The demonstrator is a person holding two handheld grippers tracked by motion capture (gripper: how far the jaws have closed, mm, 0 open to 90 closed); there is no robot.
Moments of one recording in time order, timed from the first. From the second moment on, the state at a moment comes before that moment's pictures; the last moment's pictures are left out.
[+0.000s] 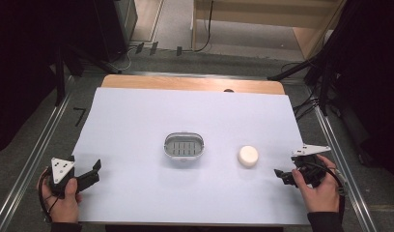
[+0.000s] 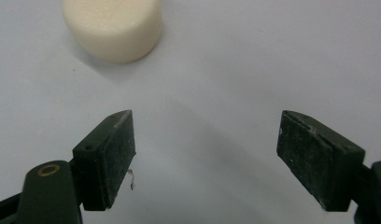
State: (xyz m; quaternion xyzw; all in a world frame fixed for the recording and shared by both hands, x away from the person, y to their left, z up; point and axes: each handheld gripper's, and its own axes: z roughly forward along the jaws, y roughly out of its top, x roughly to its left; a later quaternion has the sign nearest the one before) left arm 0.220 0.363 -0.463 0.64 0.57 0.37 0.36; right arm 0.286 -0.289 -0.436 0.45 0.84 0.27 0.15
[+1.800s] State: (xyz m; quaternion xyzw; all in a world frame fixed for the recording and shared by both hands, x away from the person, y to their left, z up) left arm 0.220 0.363 -0.463 0.64 0.57 0.37 0.36; right arm 0.325 -0.222 -0.432 0.42 0.88 0.22 0.08
